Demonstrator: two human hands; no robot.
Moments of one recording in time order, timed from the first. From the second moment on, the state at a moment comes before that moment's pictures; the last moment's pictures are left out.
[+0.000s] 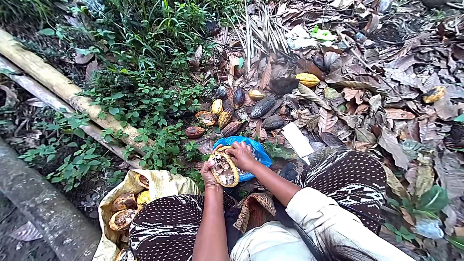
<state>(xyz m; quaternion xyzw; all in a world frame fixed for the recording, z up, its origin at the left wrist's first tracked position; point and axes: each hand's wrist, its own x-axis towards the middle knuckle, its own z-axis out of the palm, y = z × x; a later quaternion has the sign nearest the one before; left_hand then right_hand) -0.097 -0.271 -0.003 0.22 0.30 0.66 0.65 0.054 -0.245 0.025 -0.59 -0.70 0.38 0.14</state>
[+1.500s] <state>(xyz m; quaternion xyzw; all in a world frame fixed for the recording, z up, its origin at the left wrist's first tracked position) -0.082 -0.271 -0.012 0.16 0.31 0.67 0.66 0.058 -0.238 0.007 -0.56 -0.73 0.37 0.11</state>
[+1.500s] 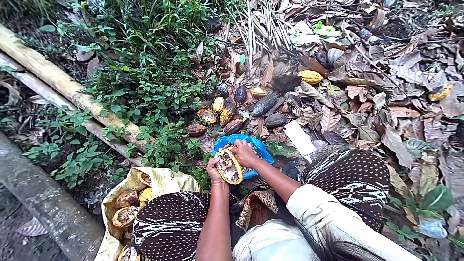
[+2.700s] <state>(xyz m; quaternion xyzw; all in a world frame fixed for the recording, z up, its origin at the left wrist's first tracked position) -0.088 -0.266 -0.003 0.27 0.38 0.61 0.64 0.056 -0.253 0.001 -0.54 -0.73 0.38 0.16</state>
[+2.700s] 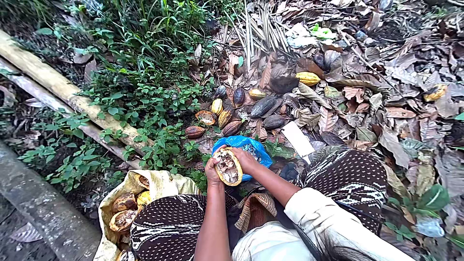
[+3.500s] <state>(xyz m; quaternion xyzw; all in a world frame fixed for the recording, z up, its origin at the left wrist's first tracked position) -0.101 -0.244 -0.013 0.30 0.58 0.56 0.51 0.084 -0.226 0.011 -0.55 -0.36 0.63 0.41</state>
